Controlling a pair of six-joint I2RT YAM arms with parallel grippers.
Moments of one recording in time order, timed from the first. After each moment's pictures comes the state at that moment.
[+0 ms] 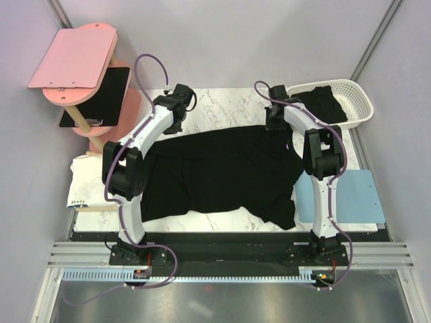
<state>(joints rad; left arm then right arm) -0.36 1.99 1.77 -0.94 -0.56 -0.31 0.21 2.29 1.89 -0.65 0.02 0.23</state>
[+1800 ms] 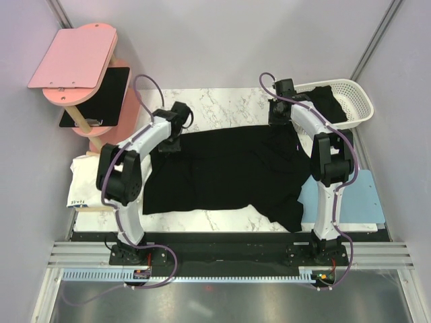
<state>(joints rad) -0.36 1.95 1.50 -0.97 -0.46 -0.41 0.19 2.16 1.82 -0.61 0.01 0.23</state>
